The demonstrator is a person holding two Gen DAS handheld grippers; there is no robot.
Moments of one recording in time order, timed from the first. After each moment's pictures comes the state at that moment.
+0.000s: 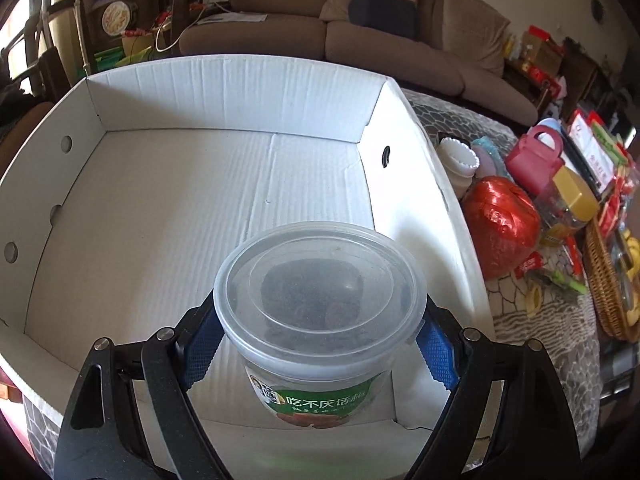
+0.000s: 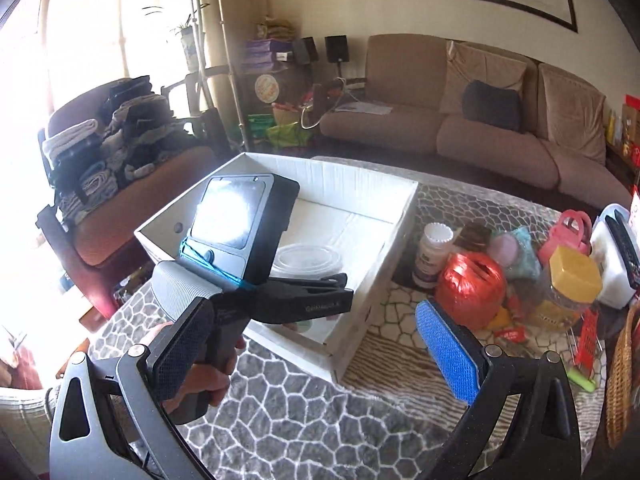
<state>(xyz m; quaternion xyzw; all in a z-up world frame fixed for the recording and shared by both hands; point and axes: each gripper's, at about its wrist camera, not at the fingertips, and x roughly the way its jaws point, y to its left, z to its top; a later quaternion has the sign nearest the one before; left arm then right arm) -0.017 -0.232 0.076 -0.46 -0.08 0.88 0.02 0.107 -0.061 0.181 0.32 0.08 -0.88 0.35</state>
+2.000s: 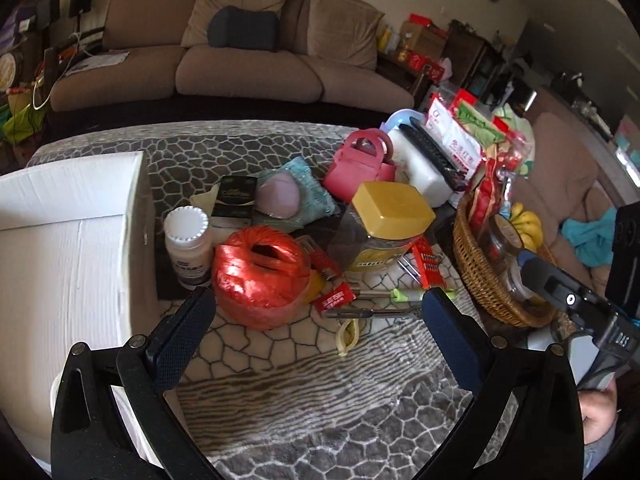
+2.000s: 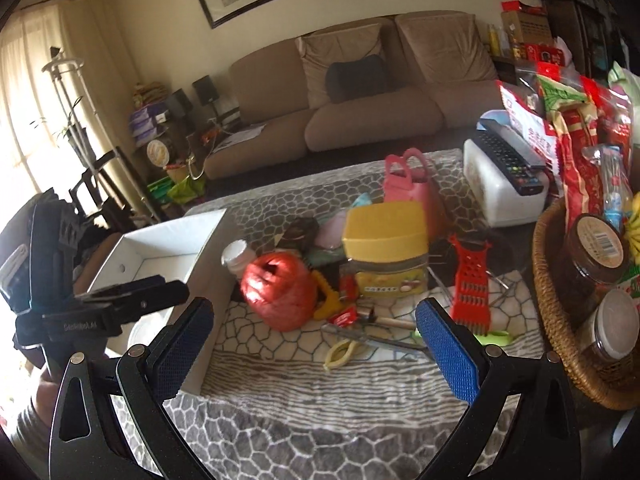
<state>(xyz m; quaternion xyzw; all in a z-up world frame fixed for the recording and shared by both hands) -0.040 -0.065 0.163 -0.42 -0.06 0.88 0.22 0.010 0.184 0.177 0.34 -0.11 -0.92 0.18</state>
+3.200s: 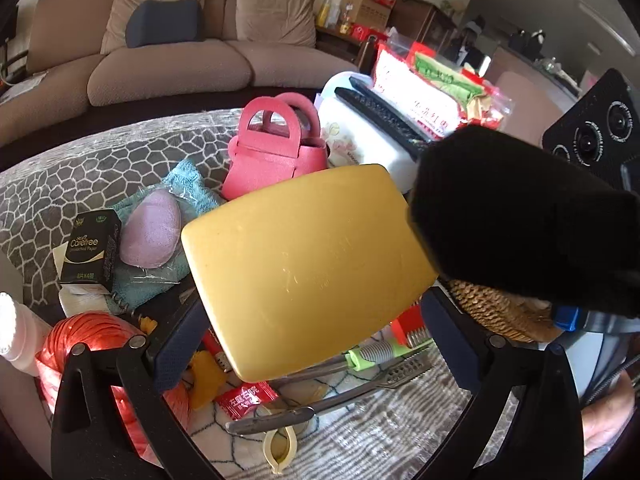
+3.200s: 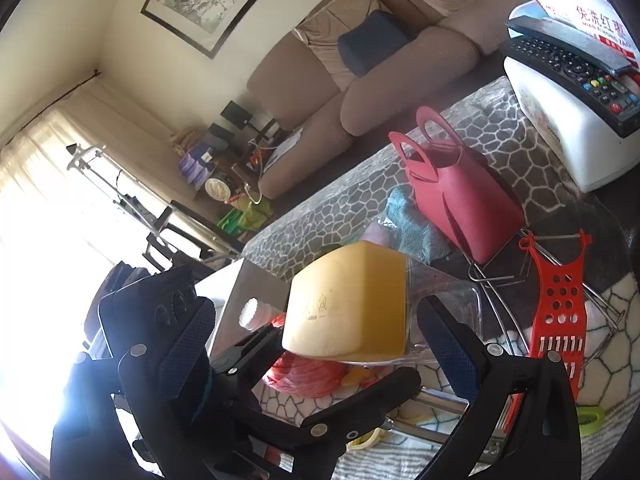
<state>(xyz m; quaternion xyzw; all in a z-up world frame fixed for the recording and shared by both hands) -0.108 0.051 0.111 -0.42 -0.03 0.85 0.31 -0.110 0.207 0.130 0.37 -0.28 -0.83 0.32</state>
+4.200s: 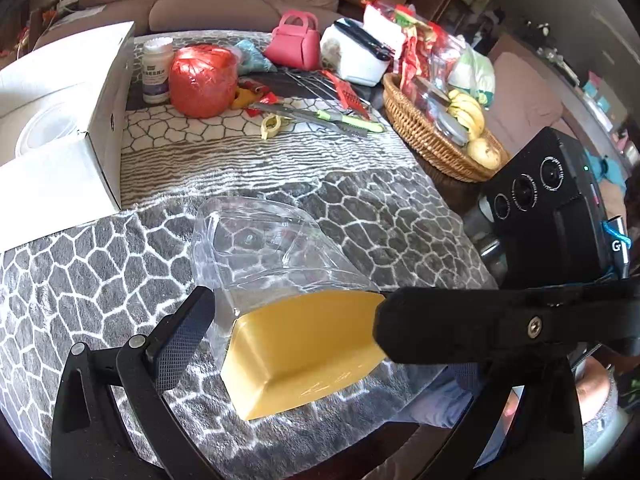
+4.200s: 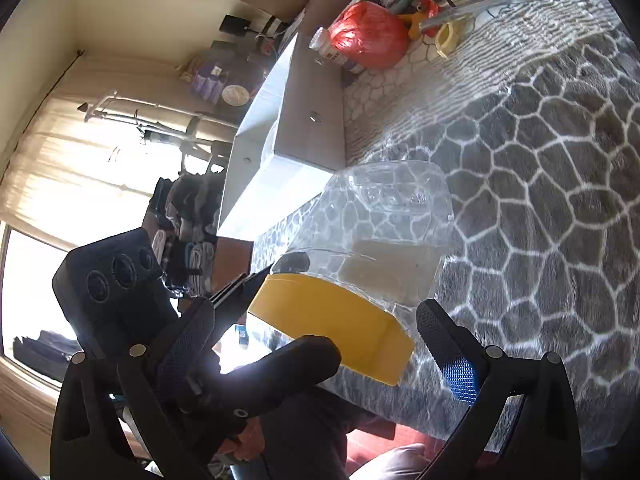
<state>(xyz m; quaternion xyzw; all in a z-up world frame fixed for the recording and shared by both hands) 0.177 -0.065 0.109 -0.50 -0.06 0.82 0.27 0.171 0.140 0.068 0.52 -0.34 -0.70 0.37</state>
